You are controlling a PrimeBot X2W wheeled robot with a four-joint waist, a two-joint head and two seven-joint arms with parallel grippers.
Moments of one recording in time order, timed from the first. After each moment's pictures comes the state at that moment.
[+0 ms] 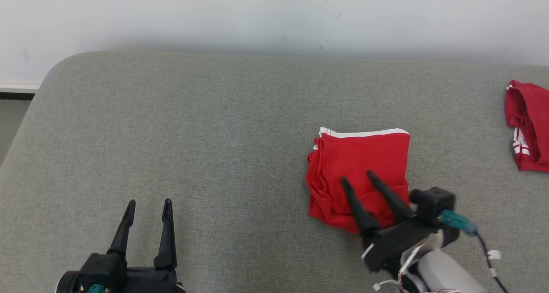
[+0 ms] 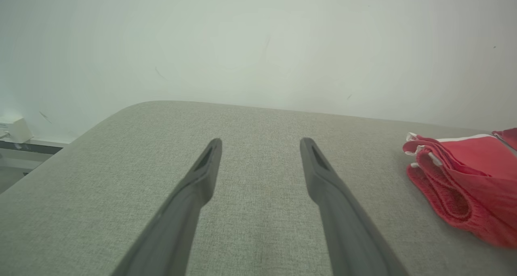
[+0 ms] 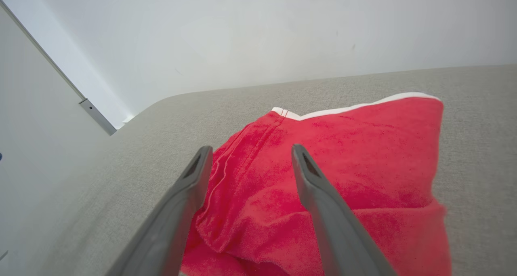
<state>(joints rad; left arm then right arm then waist) -0.08 0.05 -0.03 0.16 -0.17 -0.10 -0.26 -0.37 -0.19 0.48 0.46 0.57 0.13 -0.19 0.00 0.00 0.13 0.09</state>
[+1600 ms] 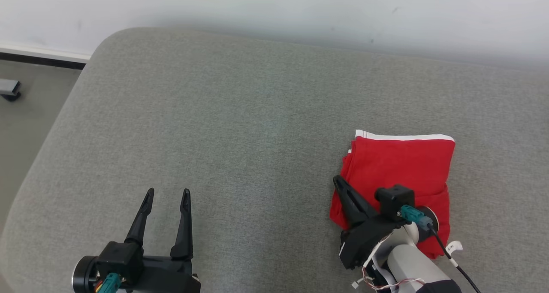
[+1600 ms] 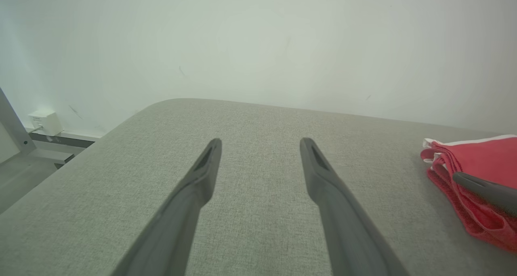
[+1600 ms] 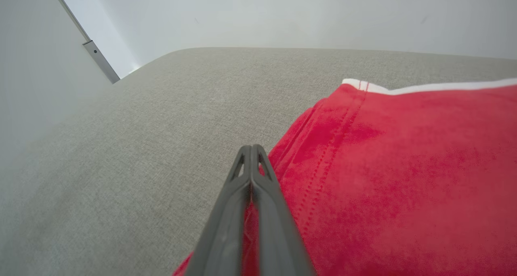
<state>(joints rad) -0.13 0.05 -0.10 0.18 -0.18 -0.09 -0.26 -0.49 -0.05 0.42 0.77 0.34 0.13 -0.26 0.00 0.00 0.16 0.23</state>
